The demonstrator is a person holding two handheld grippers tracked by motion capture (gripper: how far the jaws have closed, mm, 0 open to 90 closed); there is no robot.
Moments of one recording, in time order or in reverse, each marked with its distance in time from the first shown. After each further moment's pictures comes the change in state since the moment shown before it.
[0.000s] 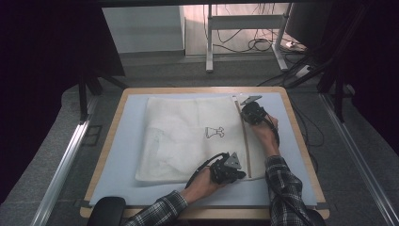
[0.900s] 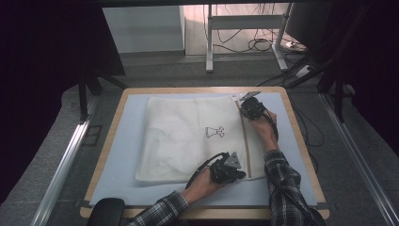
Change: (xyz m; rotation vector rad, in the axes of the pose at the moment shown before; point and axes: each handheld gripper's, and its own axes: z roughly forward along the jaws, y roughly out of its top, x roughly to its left) left arm 0.000 0.000 0.000 -0.001 0.000 -0.014; right arm -0.013 0.011 0.015 -0.011 -0.003 -0.009
